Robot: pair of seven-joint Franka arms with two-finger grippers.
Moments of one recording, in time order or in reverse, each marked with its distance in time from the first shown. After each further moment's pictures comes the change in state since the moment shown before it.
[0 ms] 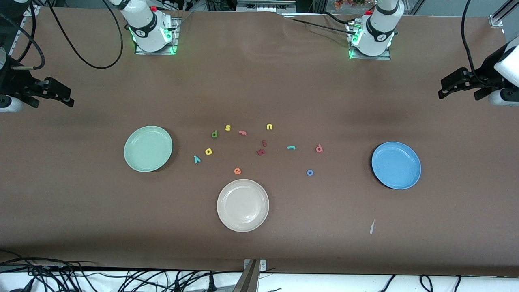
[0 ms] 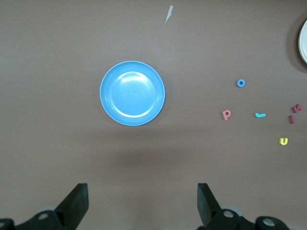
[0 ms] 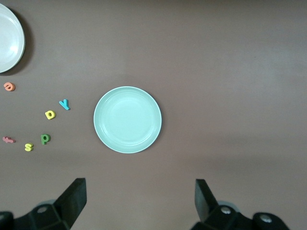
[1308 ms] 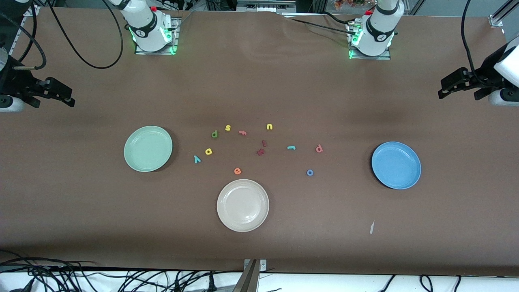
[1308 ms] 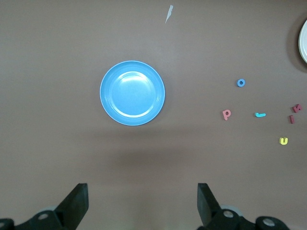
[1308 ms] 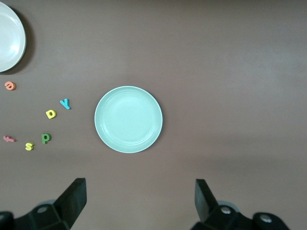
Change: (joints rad) left arm 0.000 0.001 0.000 0.000 0.000 -0.001 0.000; right arm 0.002 0.001 0.004 0.000 0.000 -0.001 0.000
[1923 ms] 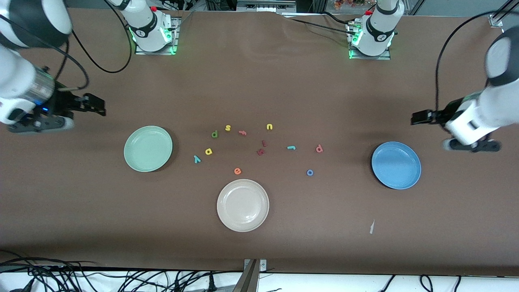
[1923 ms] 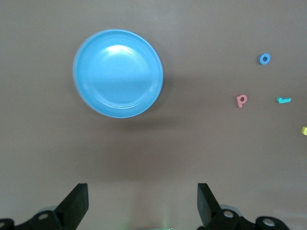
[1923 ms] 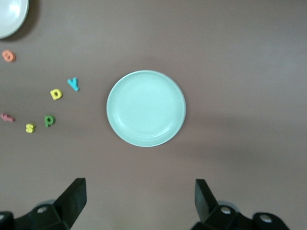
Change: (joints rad) left arm -0.040 0.263 -0.001 -0.005 0.000 0.040 0.001; right arm 0.107 0.133 0.012 -0.003 -0.002 0.005 0.002
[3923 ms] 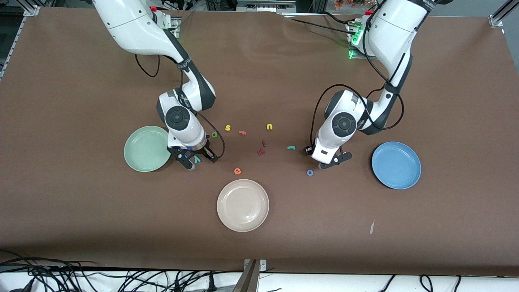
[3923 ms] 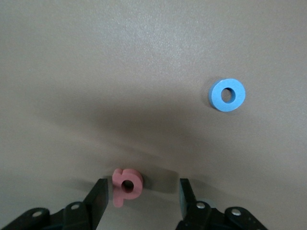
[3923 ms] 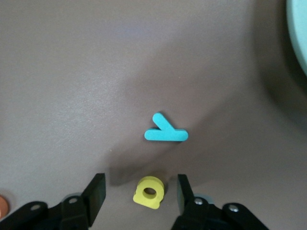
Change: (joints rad) left arm -0.408 0.347 -0.009 -0.323 -0.010 0.876 -0.823; right arm 0.383 0.515 0.002 -0.156 0.001 0.826 1.250
